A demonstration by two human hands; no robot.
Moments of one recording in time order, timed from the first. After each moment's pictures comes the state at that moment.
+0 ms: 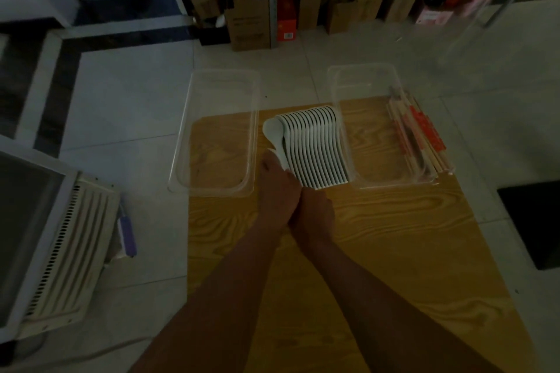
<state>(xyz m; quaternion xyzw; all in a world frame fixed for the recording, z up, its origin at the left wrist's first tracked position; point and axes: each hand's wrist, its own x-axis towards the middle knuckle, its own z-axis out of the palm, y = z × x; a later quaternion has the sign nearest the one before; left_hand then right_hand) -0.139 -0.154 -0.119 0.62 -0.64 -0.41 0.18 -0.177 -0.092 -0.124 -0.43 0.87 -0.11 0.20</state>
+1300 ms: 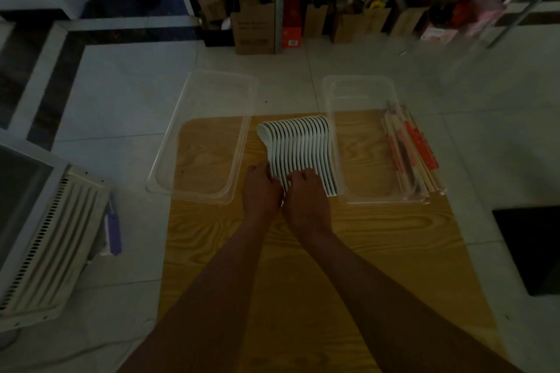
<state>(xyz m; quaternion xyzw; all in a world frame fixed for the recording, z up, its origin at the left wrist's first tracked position) -0.148 -0.175 -0.150 0.63 -0.66 -0.36 0.18 -0.220 -0.112 -0.131 -0.52 0.82 -0.18 0.16</state>
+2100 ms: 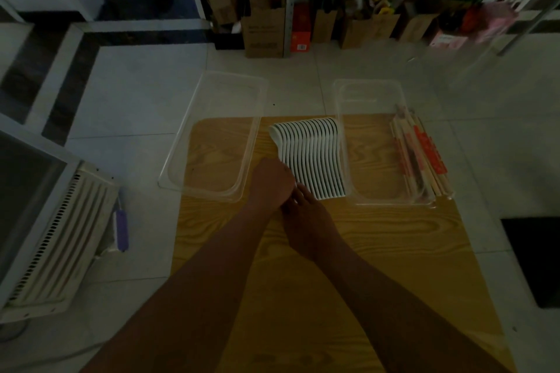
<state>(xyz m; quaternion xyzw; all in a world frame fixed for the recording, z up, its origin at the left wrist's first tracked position) -0.151 -0.190 -0.122 0.61 -0.72 -0.32 0.09 -0.222 -0.090 -0.162 -0.77 0.63 0.01 0.07</state>
